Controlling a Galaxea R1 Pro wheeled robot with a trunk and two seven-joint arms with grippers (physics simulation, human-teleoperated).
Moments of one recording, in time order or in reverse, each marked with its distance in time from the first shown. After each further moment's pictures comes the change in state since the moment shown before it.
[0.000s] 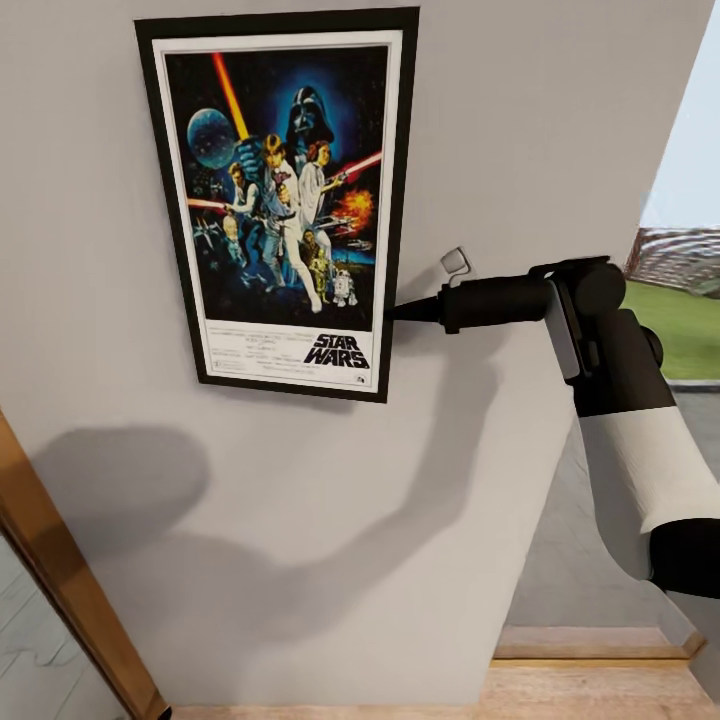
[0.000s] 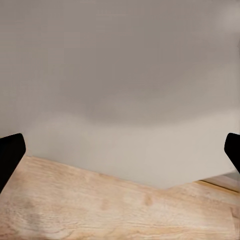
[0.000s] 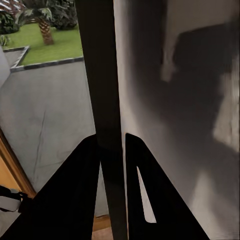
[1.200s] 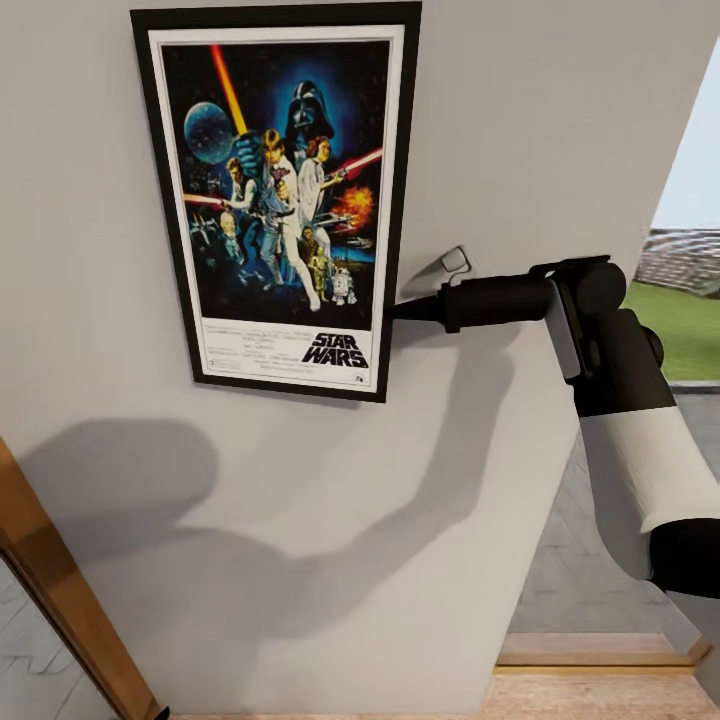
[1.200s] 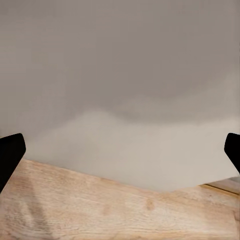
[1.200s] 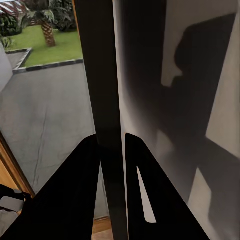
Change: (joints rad) left arm 0.000 0.006 0.000 0.000 -0.001 0.000 0.000; right arm 0.000 0.000 0.000 -0.004 -0.013 0.006 0.000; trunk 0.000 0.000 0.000
